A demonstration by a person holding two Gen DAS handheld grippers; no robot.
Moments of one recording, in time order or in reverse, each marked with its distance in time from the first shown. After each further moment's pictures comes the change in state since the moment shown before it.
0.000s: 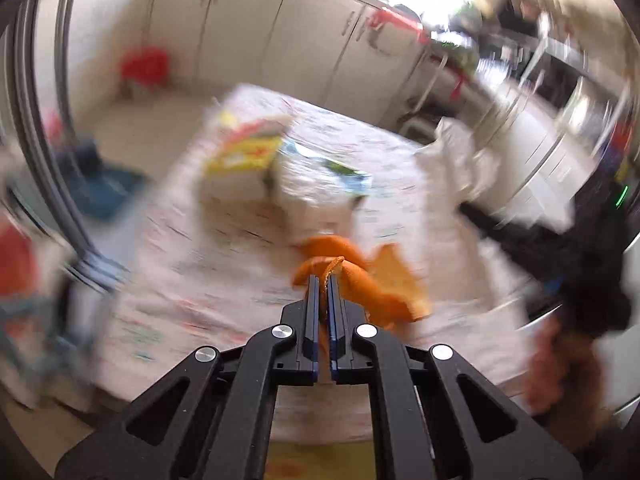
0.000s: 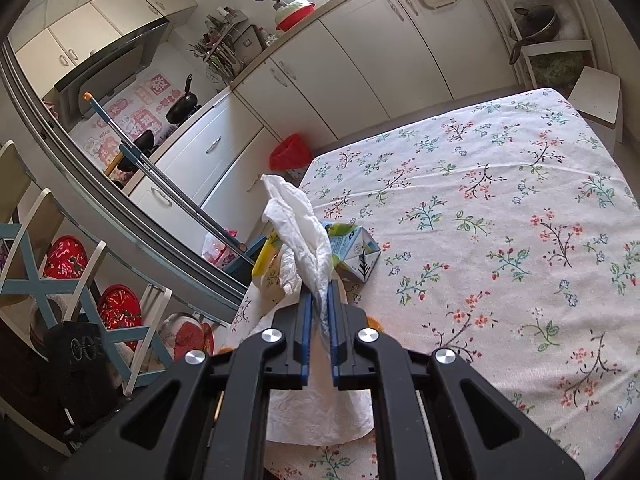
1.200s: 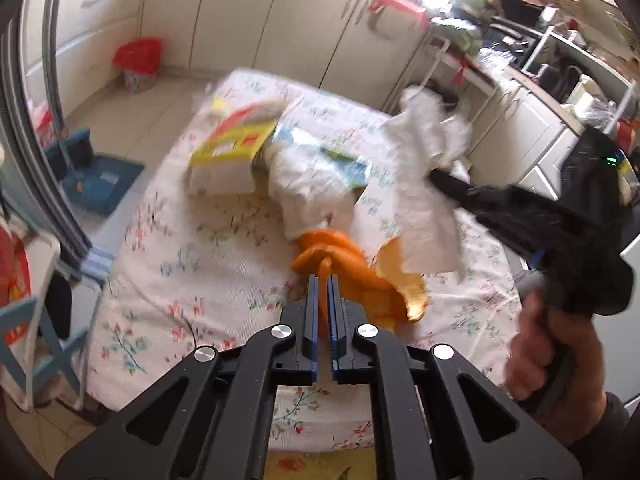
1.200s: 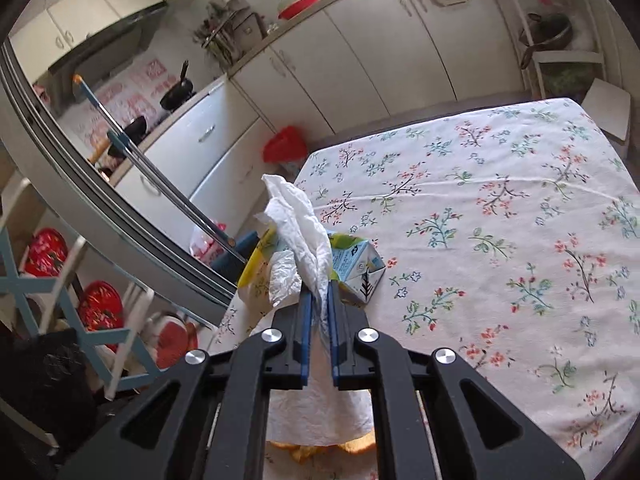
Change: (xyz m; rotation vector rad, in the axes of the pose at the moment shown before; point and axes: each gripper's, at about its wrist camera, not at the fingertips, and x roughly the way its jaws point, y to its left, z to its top) left arm 0.028 0.007 0.010 -0.083 0.098 -0.079; right arm 0.027 0.001 0.018 -0.015 0.019 -0.021
